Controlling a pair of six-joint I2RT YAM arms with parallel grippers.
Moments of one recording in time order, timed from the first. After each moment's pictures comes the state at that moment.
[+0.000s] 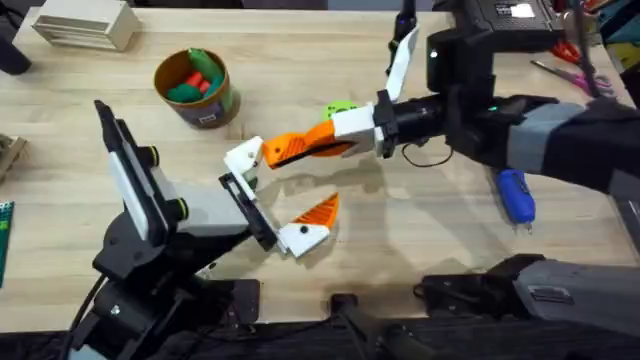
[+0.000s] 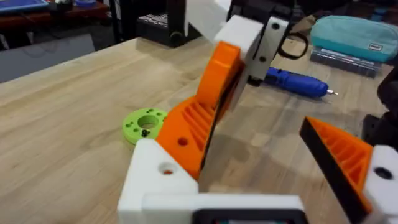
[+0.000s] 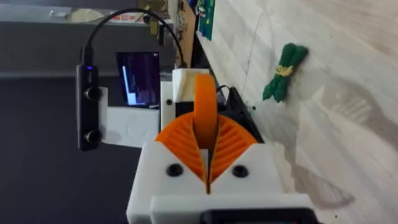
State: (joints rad) left arm -0.50 0.01 0.01 -0.06 0.47 -0.06; right arm 0.41 1.43 0.70 0.11 -1.18 0.83
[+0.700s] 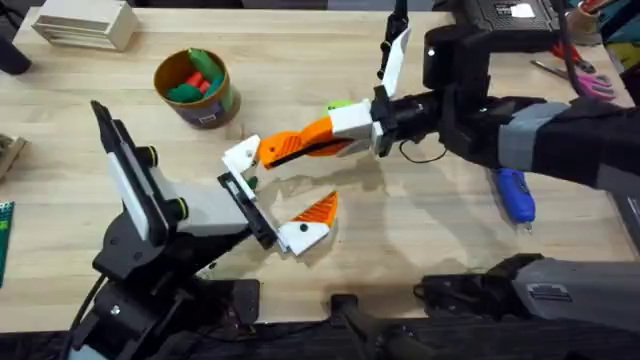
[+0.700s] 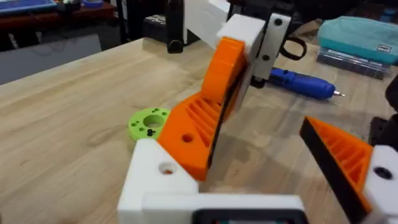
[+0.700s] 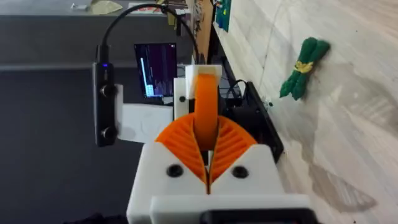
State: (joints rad) left arm -0.50 0.01 0.01 -0.06 0.45 -0.06; right arm 0.42 1.47 0.70 0.24 -1.25 0.95
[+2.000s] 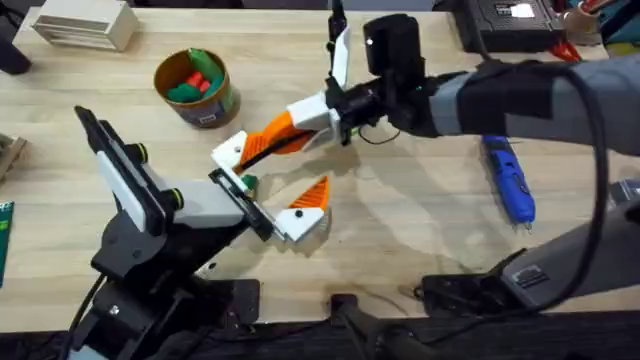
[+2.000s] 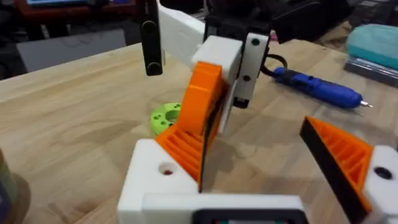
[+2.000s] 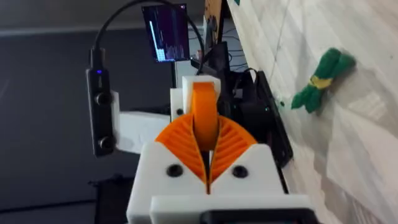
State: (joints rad) left arm -0.49 0.01 0.01 -0.06 0.36 -0.08; right arm 0.52 1.78 0.93 0.29 -1.35 0.99
